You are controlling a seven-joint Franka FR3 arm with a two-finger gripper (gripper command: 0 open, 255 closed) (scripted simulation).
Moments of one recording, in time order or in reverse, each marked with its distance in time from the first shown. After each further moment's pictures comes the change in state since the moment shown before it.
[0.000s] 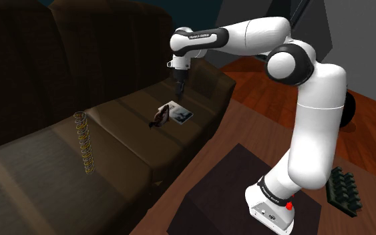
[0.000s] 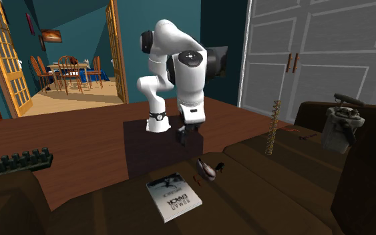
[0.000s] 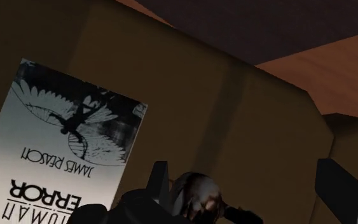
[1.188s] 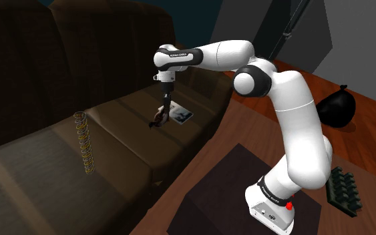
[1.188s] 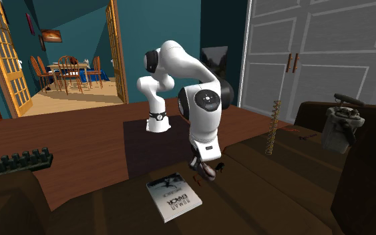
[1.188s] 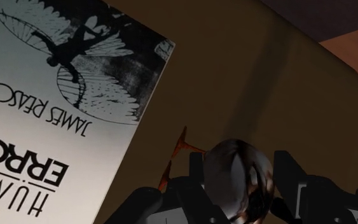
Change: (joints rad) arm -0.005 0.349 0.035 0.335 0.005 -0.045 -0.056
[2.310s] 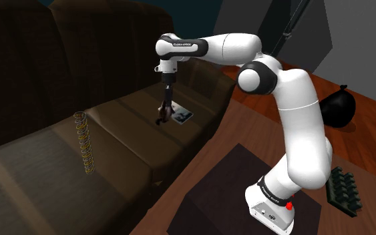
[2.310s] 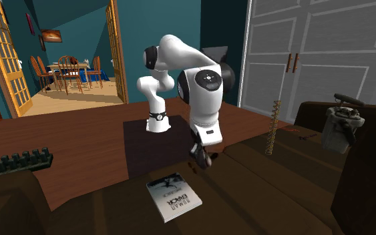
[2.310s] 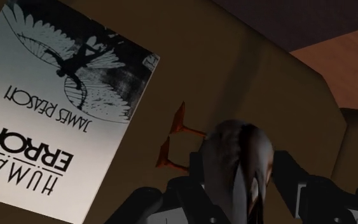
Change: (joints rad) arm -0.001 -0.057 -0.001 0.037 -0.003 -0.094 0.014
